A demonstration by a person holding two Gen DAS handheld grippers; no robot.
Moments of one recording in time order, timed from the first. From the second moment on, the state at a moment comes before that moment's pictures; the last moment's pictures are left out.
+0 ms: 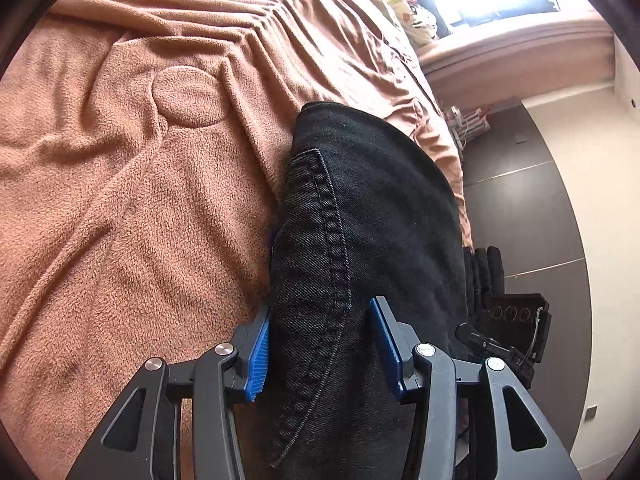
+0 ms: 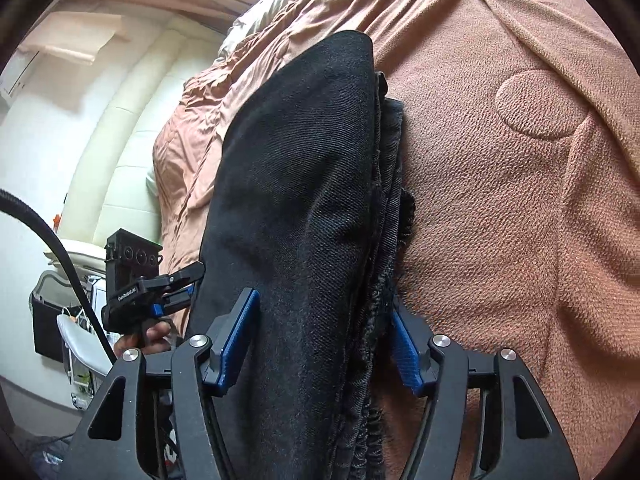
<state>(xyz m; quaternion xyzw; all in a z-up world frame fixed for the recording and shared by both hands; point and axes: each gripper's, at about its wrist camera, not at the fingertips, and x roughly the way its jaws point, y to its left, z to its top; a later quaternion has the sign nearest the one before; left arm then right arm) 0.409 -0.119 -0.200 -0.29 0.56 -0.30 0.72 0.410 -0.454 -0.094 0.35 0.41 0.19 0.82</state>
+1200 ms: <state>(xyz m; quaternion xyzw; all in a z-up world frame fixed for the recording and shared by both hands) 0.405 -0.044 -0.174 -0.28 0.53 -0.27 0.75 0.460 -0.386 -0.101 0.32 0.41 0.24 0.82</state>
